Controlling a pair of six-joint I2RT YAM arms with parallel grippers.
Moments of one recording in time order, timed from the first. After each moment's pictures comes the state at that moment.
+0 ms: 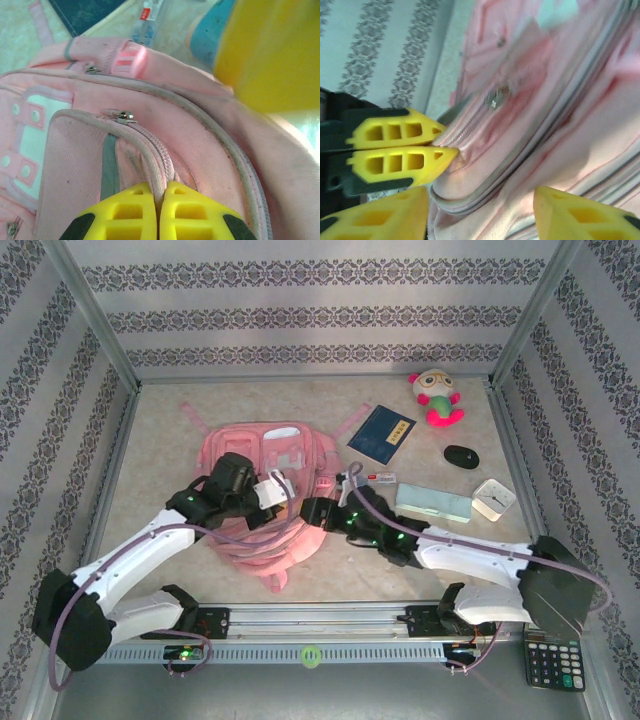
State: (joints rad) left arm -0.51 1.10 0.80 -0.46 0.33 0.58; right arm 0.90 1.20 0.60 0.21 -0.09 0.99
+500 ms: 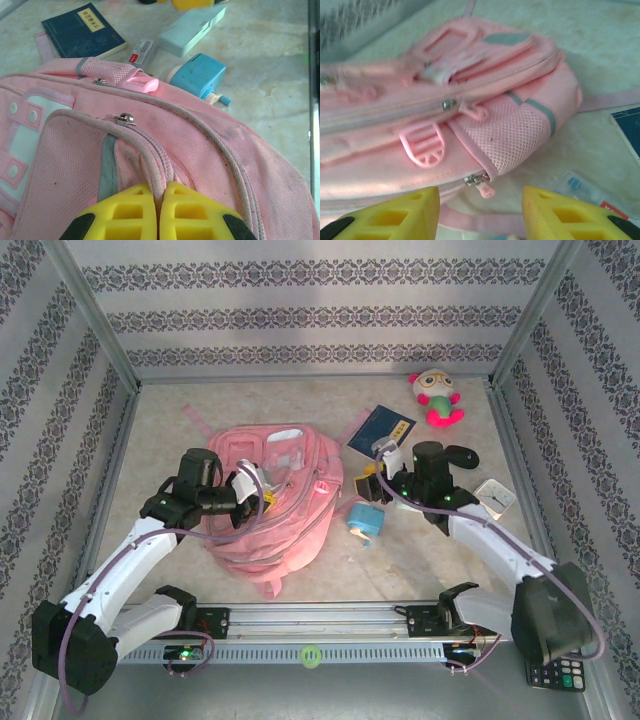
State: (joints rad) left arm -0.32 1.01 0.76 -0.46 0.68 0.51; right arm 0.33 1.19 0.69 -0.10 -0.61 -0.11
